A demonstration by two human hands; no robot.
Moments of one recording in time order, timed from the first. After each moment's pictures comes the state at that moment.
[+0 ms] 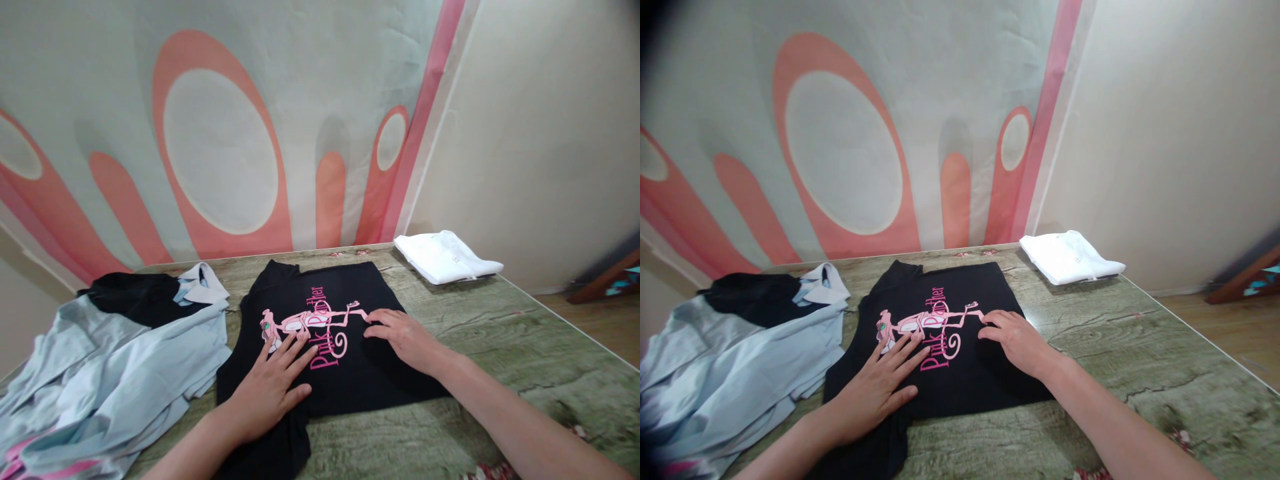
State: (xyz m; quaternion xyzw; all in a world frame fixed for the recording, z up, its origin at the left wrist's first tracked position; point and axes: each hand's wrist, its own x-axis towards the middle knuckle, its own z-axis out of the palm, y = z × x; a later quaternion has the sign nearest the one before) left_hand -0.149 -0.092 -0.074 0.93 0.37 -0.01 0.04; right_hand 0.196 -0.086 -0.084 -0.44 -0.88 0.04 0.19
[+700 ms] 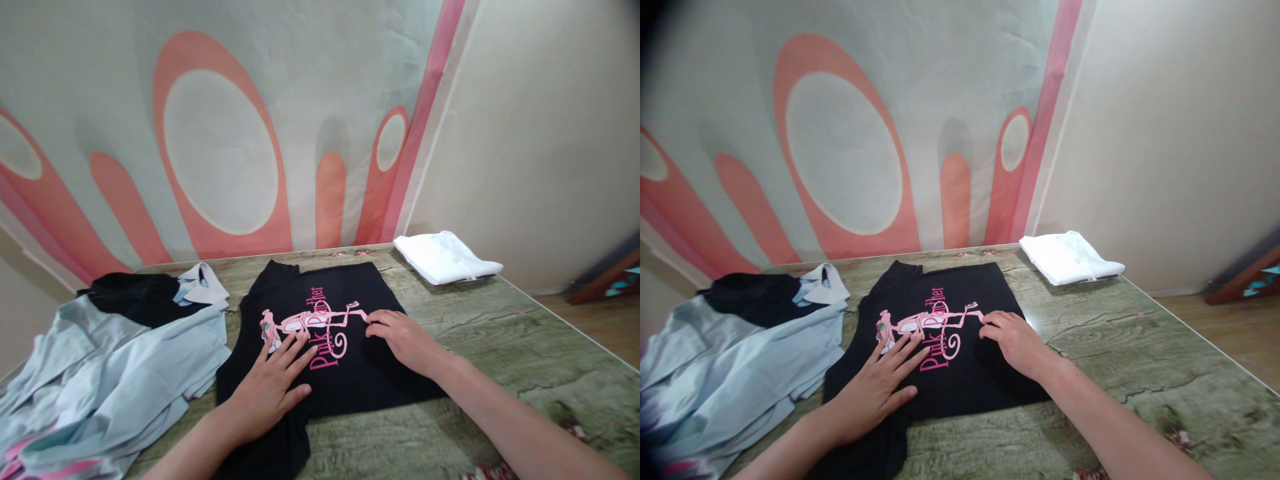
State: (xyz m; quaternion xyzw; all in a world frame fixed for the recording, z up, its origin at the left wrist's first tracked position) left_hand -0.149 -0.091 -0.076 0.93 0.36 0.00 0.03; right_hand 0.191 -0.086 -0.087 -0.45 -0.87 0.04 0.19
